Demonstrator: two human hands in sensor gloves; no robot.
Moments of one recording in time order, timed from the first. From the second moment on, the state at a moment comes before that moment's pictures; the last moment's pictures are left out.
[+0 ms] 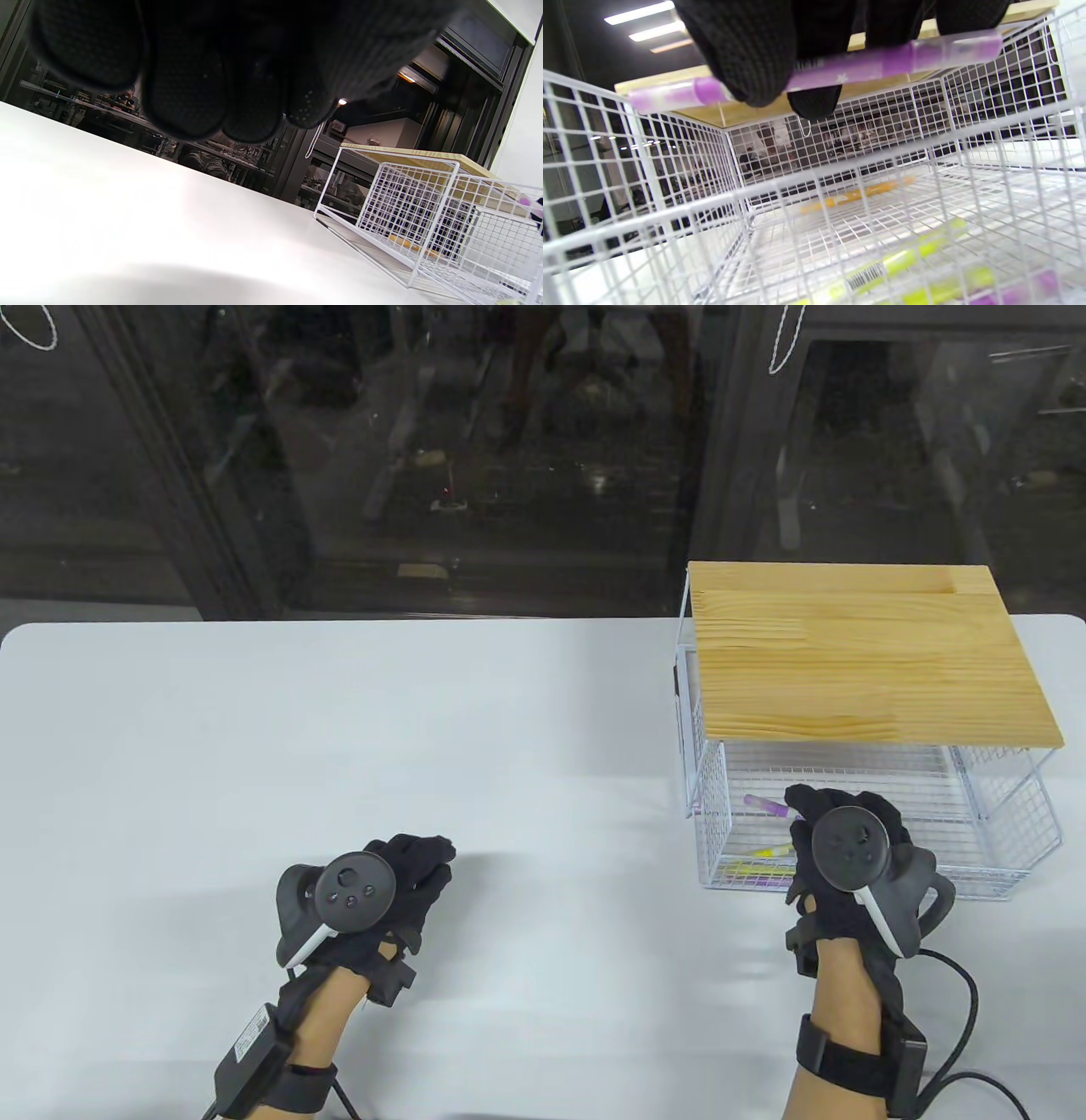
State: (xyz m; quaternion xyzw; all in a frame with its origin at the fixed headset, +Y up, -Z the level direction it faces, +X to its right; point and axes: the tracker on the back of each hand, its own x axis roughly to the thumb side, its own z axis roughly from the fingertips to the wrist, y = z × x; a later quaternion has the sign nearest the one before) left_hand -0.226 -0.685 -0.320 0.10 -0.14 0.21 0.96; right_hand 0.247 -0.664 -0.314 -0.15 -0.15 0.97 0.15
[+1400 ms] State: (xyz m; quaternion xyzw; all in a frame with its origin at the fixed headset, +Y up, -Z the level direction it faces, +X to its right) left_hand -0.173 -0.646 -0.323 0.14 -0.20 0.14 0.96; right_hand 0.236 -0.669 -0.296 -0.07 -0.12 0.98 0.12
